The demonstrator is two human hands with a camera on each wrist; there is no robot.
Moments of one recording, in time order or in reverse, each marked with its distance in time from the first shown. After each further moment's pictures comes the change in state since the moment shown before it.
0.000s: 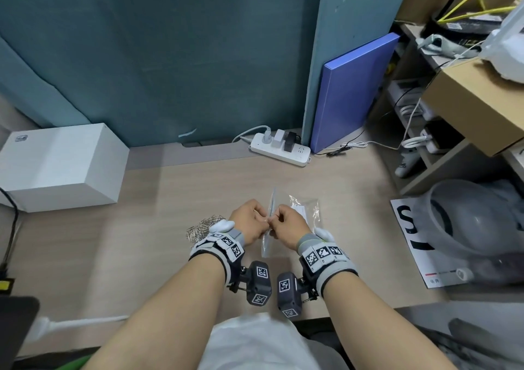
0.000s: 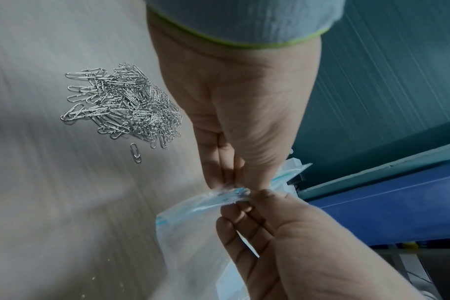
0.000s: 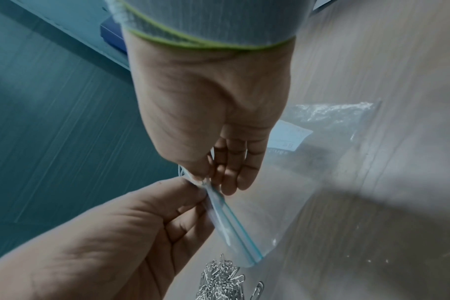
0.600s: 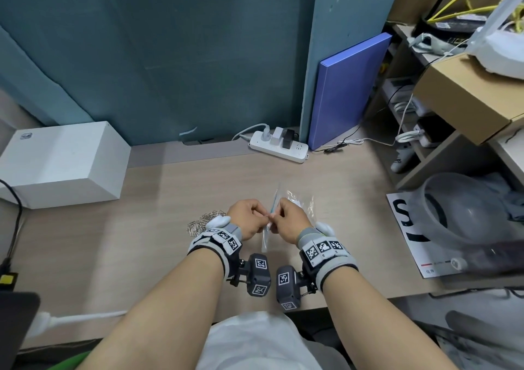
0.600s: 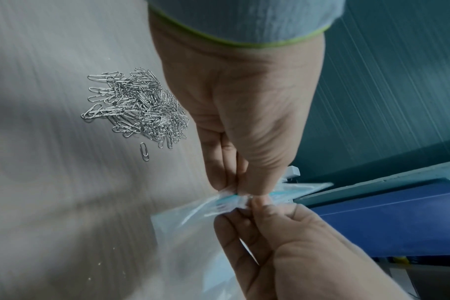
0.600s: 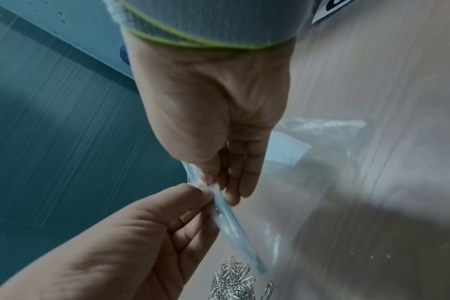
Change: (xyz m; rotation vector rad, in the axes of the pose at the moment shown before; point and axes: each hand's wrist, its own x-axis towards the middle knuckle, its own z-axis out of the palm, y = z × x) left_hand -0.018 0.001 -0.006 -0.104 -0.018 0.018; right_hand -0.023 -0.009 -0.006 -0.057 0.029 -0.012
